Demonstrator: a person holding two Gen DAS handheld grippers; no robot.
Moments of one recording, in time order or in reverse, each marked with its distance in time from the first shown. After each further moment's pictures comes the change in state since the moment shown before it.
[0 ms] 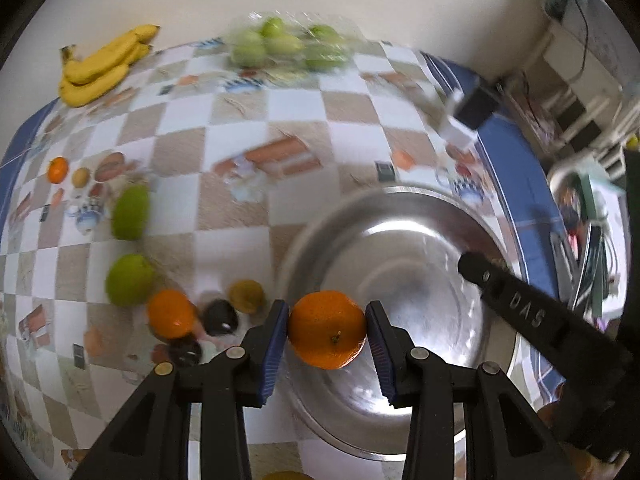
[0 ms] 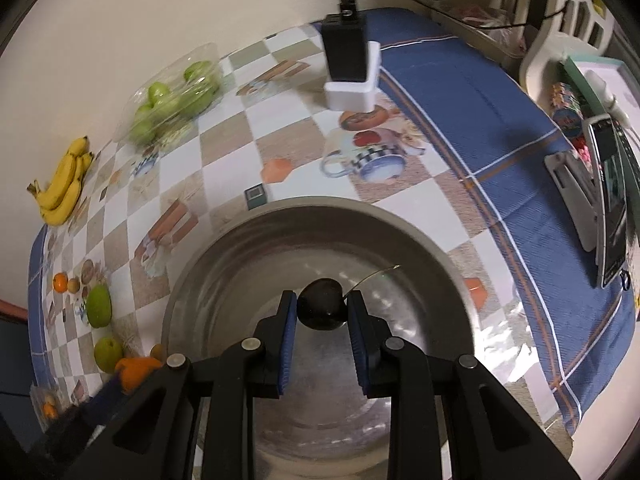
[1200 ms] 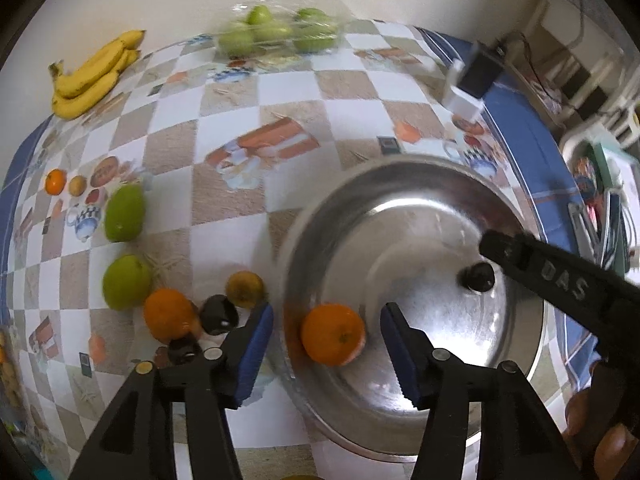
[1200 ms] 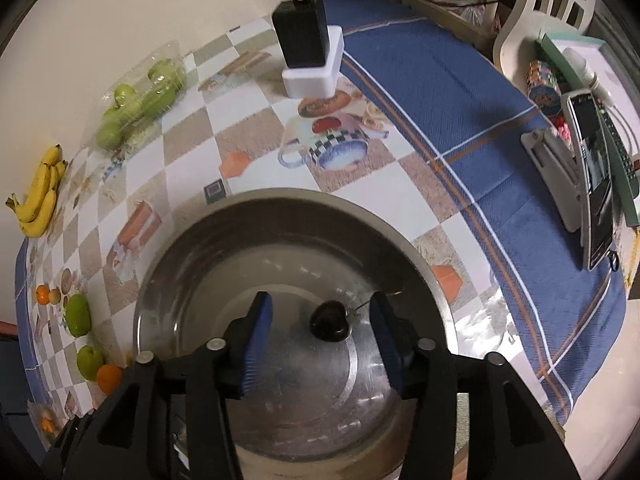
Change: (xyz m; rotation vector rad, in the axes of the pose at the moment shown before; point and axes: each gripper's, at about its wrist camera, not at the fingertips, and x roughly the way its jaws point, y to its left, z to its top) left arm 0.013 -0.004 -0.005 0.049 0.021 0.068; right arm 0.005 -0.016 0.002 0.048 0.039 -0.066
